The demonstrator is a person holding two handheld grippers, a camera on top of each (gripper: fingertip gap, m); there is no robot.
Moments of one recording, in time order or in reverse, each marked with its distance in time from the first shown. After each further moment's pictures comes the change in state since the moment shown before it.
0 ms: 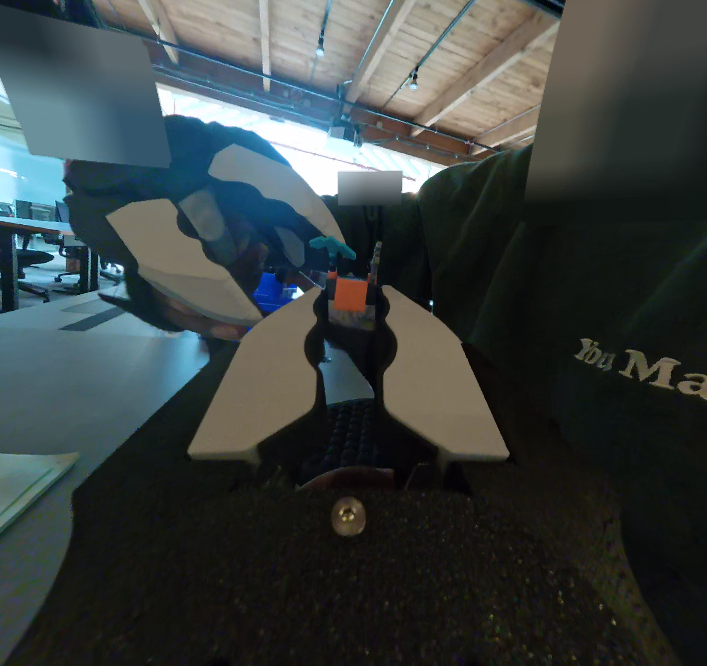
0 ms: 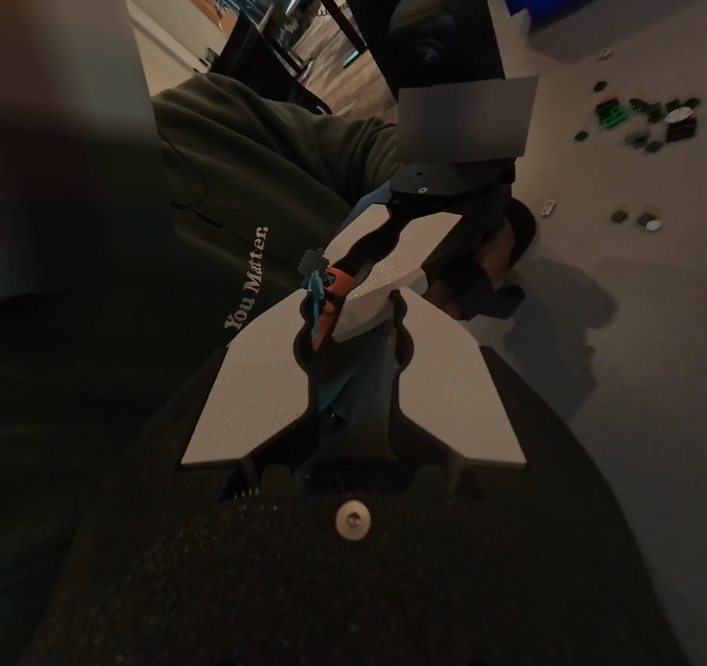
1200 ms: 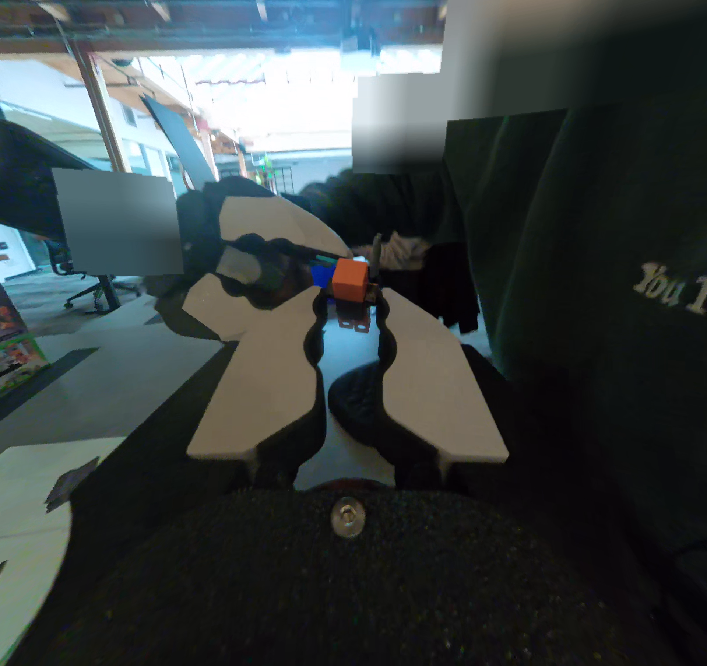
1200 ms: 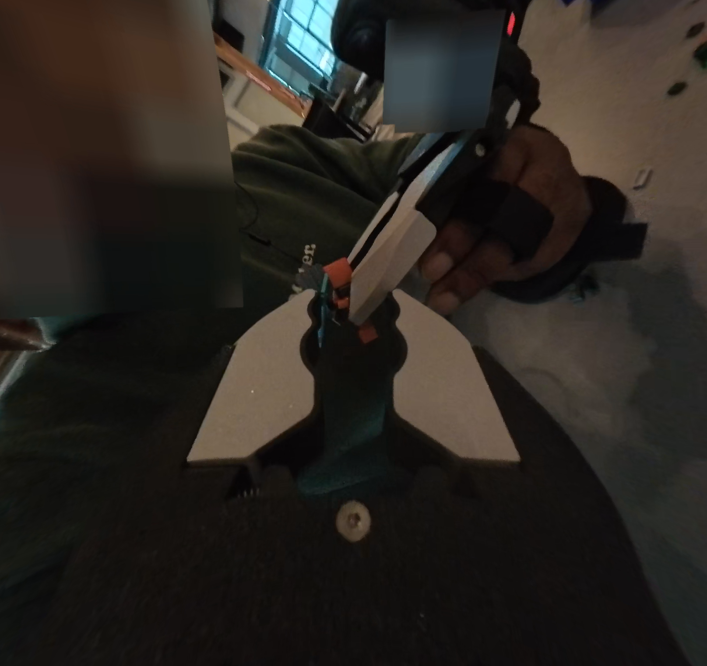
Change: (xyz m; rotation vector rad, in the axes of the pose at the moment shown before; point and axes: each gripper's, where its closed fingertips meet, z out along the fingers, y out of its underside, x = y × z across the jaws) left arm 0.001 0.011 0.001 -0.188 -0.059 0.253; right arm -0.012 0.019 0.008 0.161 -0.194 0.160
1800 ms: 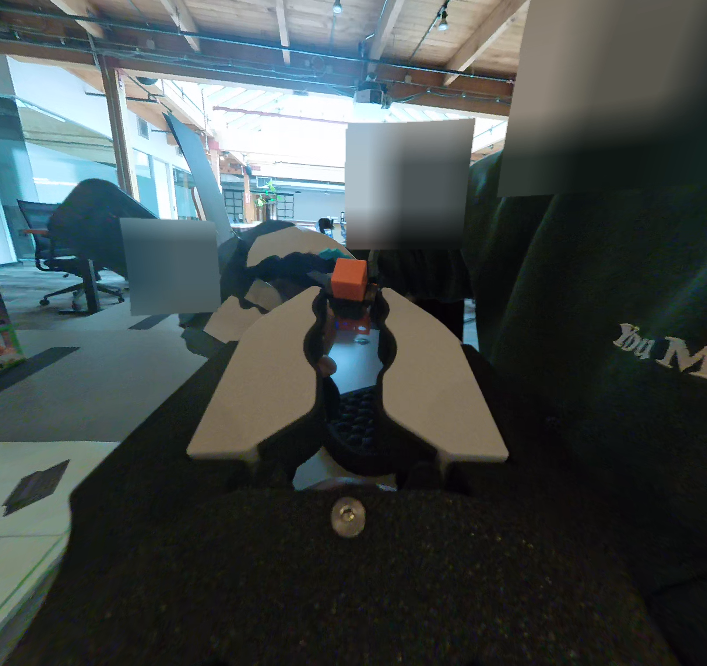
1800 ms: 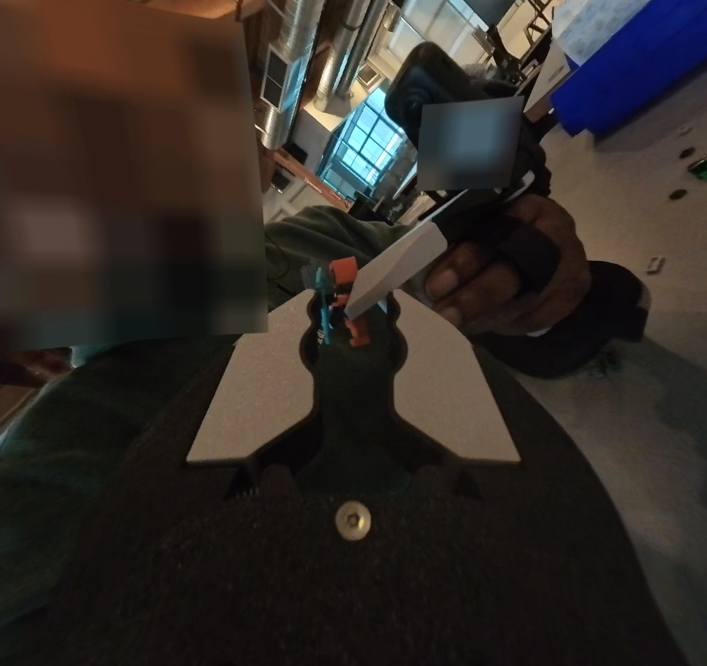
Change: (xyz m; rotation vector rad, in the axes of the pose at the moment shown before) left arm -0.009 -0.014 -0.005 0.094 -0.019 -0.116; right arm -0.003 -0.014 -0.003 0.259 -0.121 -0.057
